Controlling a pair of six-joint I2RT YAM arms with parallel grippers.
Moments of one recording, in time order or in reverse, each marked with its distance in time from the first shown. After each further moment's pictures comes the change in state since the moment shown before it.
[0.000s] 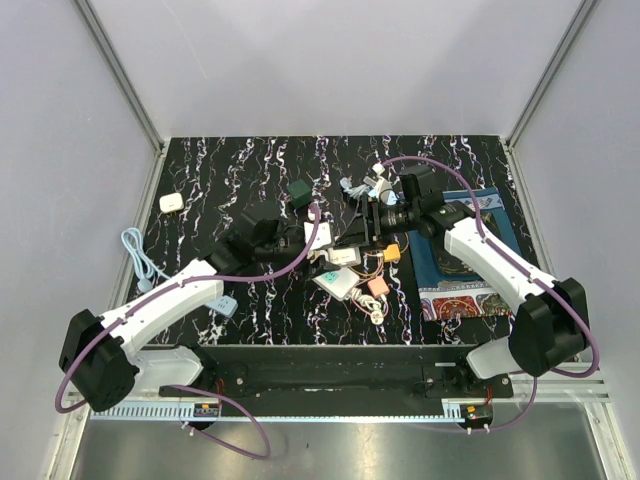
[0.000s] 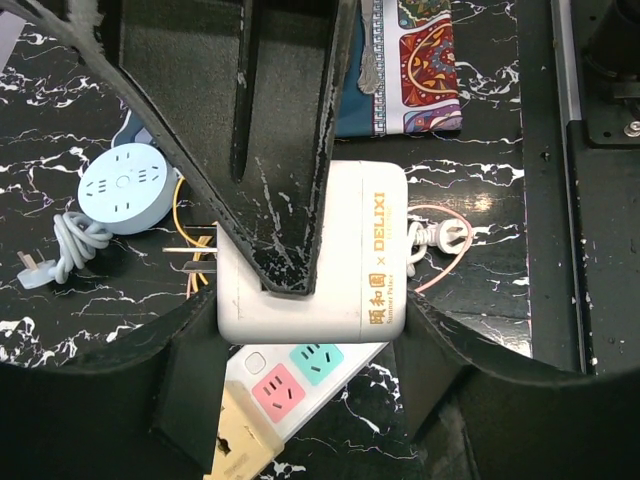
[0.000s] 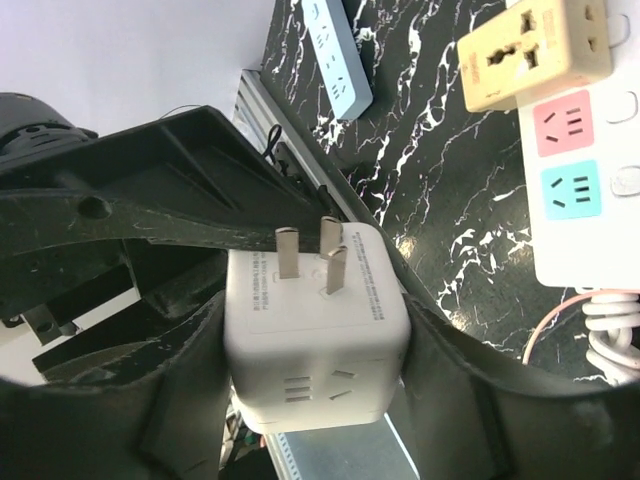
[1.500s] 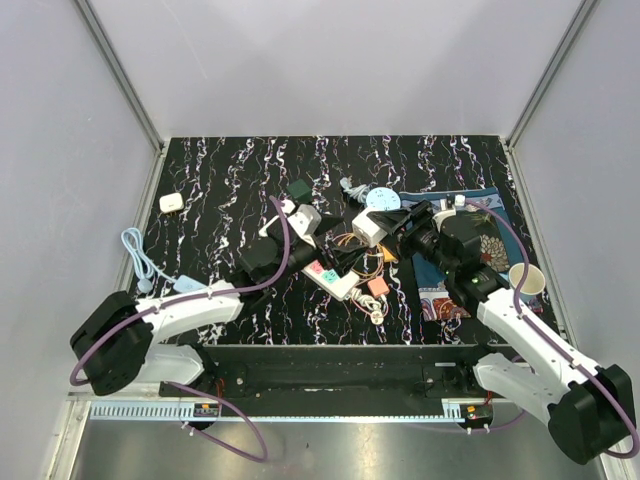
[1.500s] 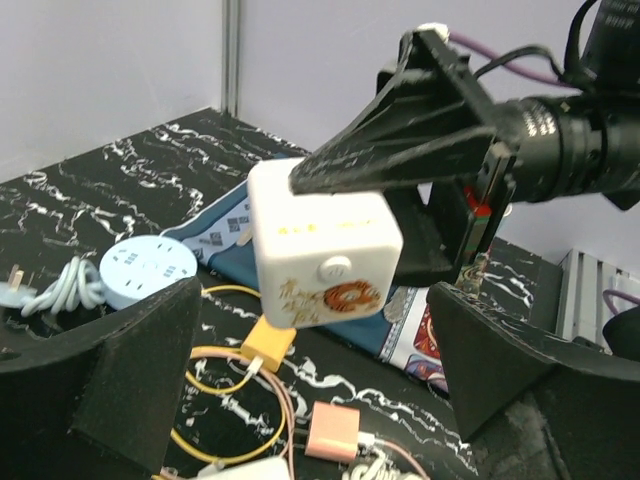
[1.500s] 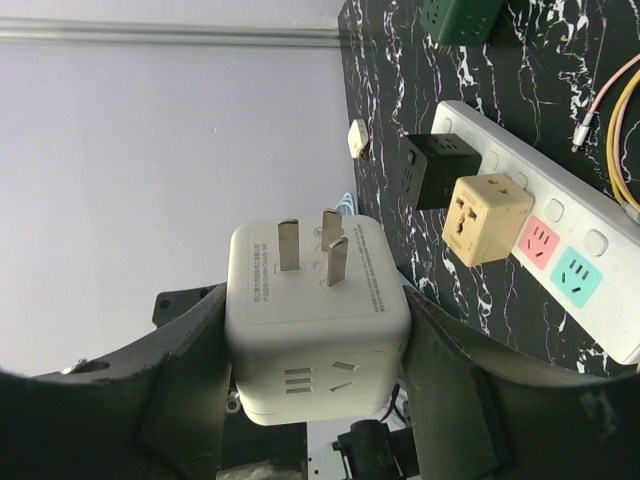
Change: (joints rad) left arm -0.147 0.066 -0.300 0.923 -0.488 -0.644; right arm 0.000 -0.484 -0.499 0.513 0.685 0.794
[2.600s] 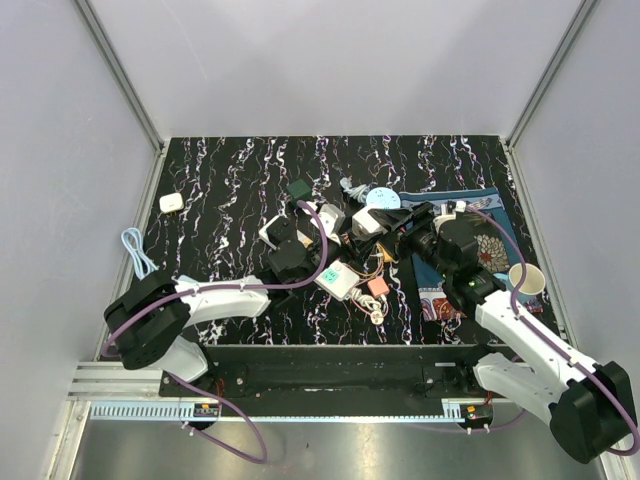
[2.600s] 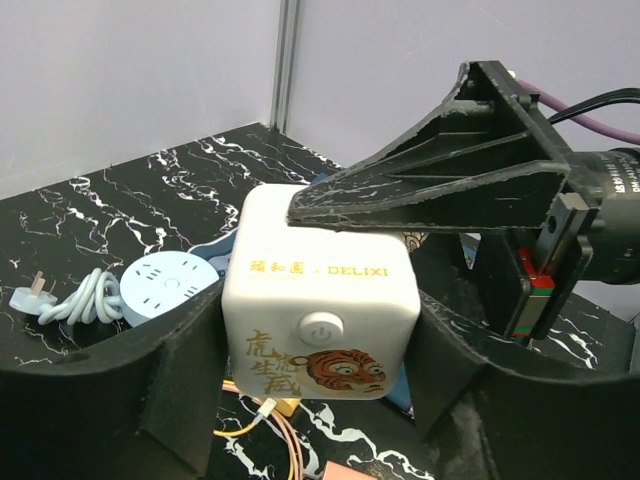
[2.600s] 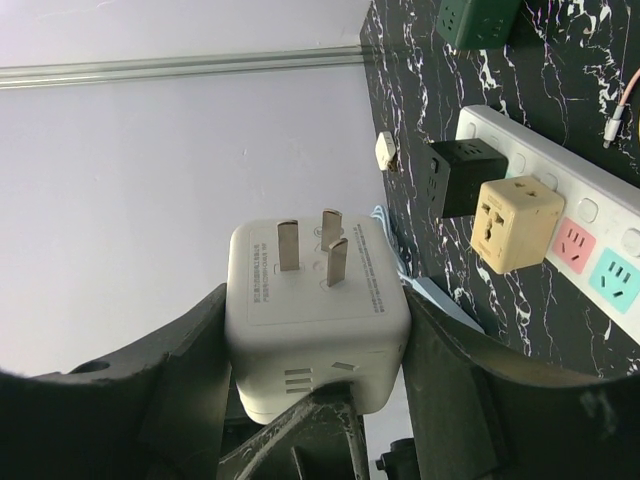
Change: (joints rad) left arm -0.111 0.229 0.121 0.137 -0.257 0.045; right arm 0.023 -0.005 -0.045 0.071 0.069 0.124
